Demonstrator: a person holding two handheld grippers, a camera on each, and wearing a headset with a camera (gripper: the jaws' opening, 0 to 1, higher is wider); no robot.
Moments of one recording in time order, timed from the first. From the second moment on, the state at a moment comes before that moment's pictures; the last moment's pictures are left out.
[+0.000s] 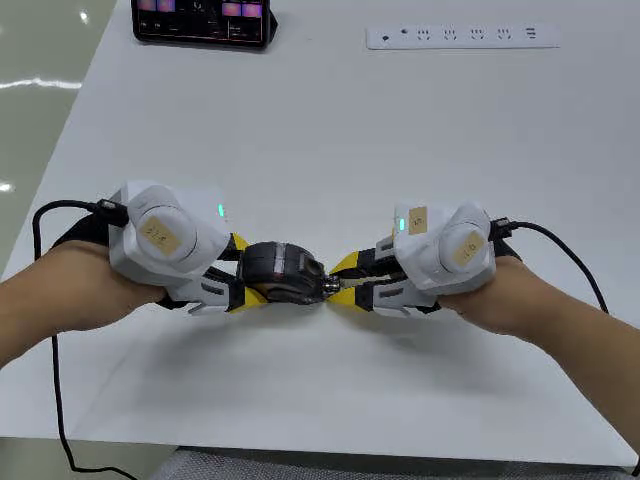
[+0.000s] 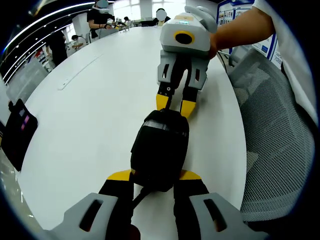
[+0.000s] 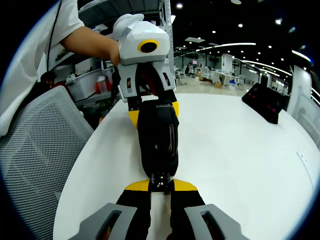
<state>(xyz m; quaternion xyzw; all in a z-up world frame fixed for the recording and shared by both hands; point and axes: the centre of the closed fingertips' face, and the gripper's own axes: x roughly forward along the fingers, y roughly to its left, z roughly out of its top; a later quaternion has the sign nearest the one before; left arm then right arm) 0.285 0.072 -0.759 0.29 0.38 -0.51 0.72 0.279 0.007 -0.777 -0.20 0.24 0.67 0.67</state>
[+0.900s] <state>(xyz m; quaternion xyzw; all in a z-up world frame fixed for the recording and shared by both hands) 0.286 0.072 -0.760 0.28 0.37 -0.51 0.72 0.280 -0.040 -0.774 -0.22 0.25 0.66 0.67</state>
